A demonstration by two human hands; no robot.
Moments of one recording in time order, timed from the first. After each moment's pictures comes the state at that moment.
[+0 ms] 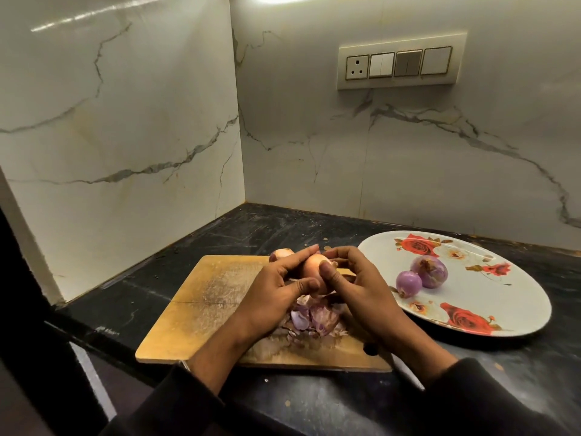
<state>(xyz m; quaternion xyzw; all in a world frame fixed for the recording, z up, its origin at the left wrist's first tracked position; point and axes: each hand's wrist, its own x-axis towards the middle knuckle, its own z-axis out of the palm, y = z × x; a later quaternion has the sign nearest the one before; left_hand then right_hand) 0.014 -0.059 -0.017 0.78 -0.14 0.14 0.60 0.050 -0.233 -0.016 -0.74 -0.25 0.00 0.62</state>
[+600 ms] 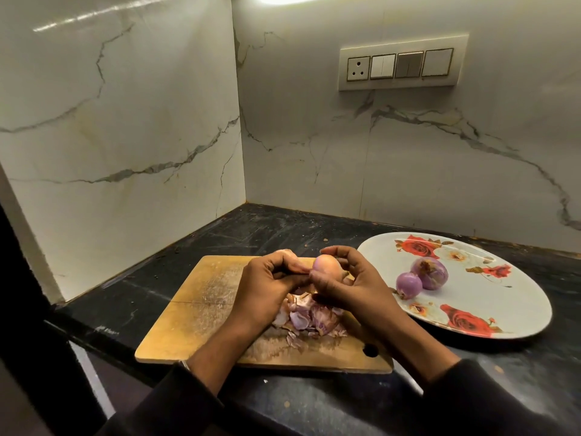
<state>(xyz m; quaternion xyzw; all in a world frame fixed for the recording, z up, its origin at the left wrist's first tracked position) 0.017 -0.060 -0.018 0.75 -0.08 0.25 0.61 0.047 -0.231 -0.013 -0.68 -0.23 0.07 0.69</state>
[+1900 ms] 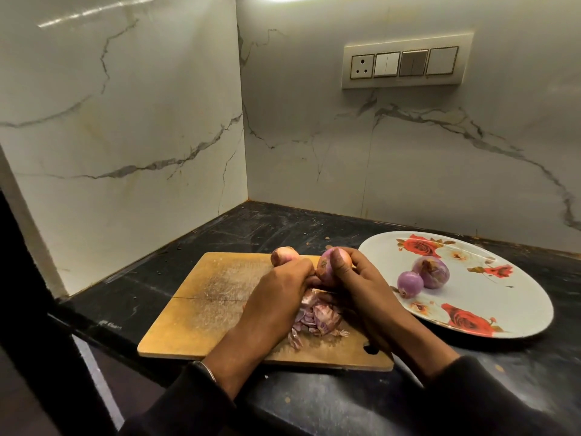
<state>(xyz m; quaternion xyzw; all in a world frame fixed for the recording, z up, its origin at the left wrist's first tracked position) 0.016 -0.069 -0.029 0.93 -0.10 0.27 0.23 0.057 -0.228 -0.022 -0.66 -0.18 0.10 0.72</state>
